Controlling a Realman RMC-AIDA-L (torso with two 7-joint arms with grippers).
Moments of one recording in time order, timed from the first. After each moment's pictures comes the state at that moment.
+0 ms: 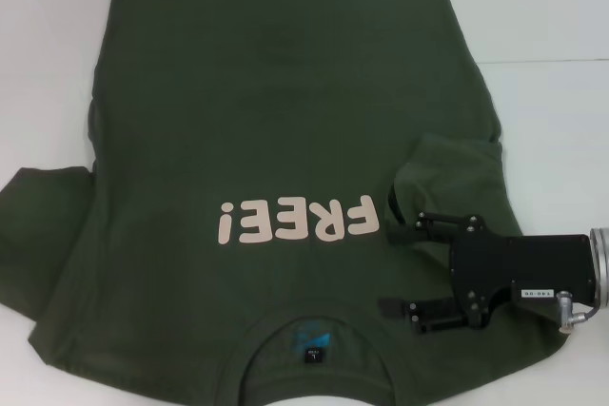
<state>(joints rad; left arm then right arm) -0.49 -2.11 0.68 1.22 2.86 1.34 -2.61 0.49 2.09 -0.83 -0.67 -1.95 -1.63 1.15</state>
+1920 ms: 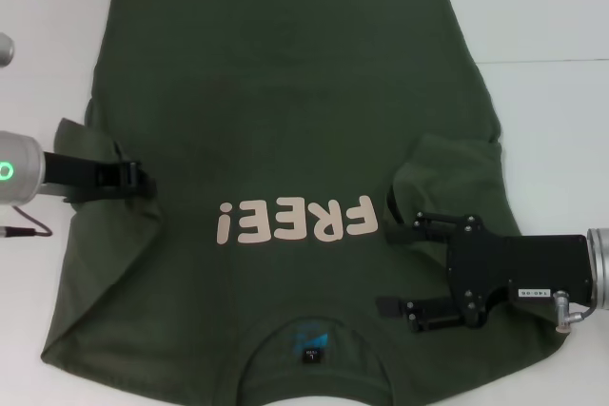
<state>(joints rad) -0.68 -2.15 0.68 0.99 2.61 1.31 -2.57 0.49 2.09 -0.83 -0.66 -1.95 -1.62 1.15</state>
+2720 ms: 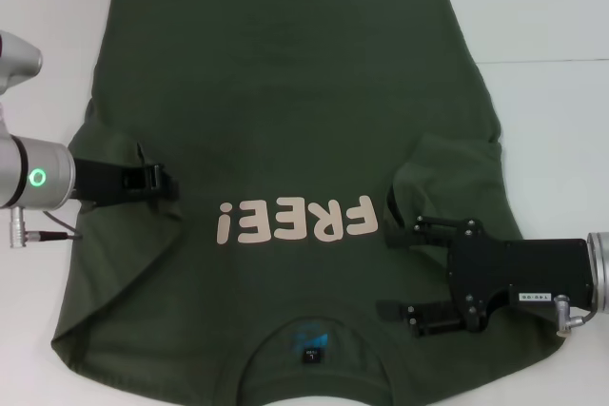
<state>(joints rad) -0.71 -2.16 0.68 0.88 2.58 1.20 -2.55 0.49 2.09 -0.83 -0.65 -1.95 -1.63 1.14</state>
